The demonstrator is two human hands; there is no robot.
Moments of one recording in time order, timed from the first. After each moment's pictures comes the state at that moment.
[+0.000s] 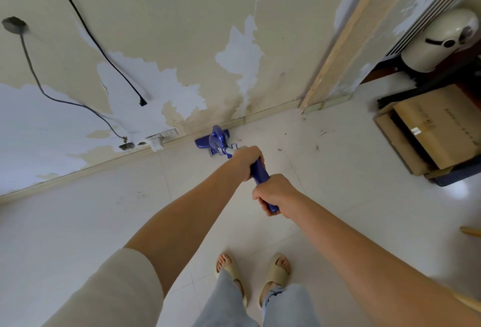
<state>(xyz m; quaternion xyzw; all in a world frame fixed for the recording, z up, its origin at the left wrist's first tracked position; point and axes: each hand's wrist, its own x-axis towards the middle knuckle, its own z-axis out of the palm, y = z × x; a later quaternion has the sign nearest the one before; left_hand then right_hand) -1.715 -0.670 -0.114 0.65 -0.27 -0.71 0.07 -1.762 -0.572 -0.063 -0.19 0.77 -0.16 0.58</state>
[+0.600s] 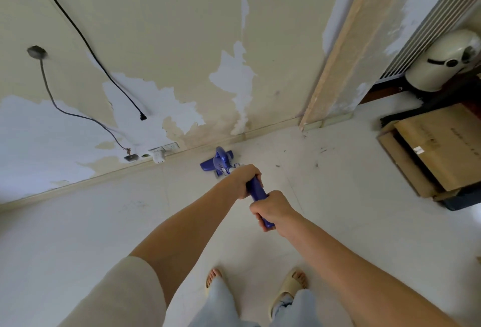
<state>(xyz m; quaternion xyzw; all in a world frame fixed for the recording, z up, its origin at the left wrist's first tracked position) -1.780 -0.611 -0.097 0.64 -0.23 -0.73 0.09 -1.841 -0.514 -0.061 -0.20 0.73 -0.23 0.61</state>
